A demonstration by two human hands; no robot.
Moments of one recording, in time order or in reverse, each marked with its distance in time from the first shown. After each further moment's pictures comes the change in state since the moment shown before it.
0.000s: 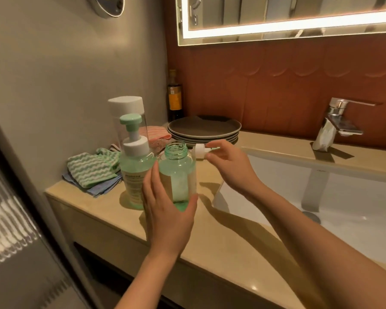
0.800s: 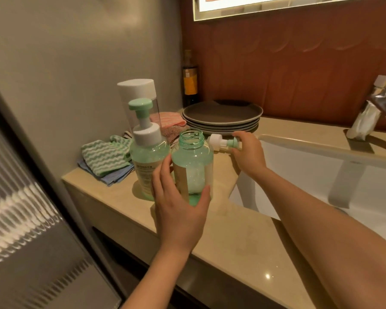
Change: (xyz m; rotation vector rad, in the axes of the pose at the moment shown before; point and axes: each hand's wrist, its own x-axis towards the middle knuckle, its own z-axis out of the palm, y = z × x) left_hand 0.001 -0.001 -0.001 0.010 0.018 -0.022; right_hand 0.079 0.093 0.036 -0.367 0.164 0.066
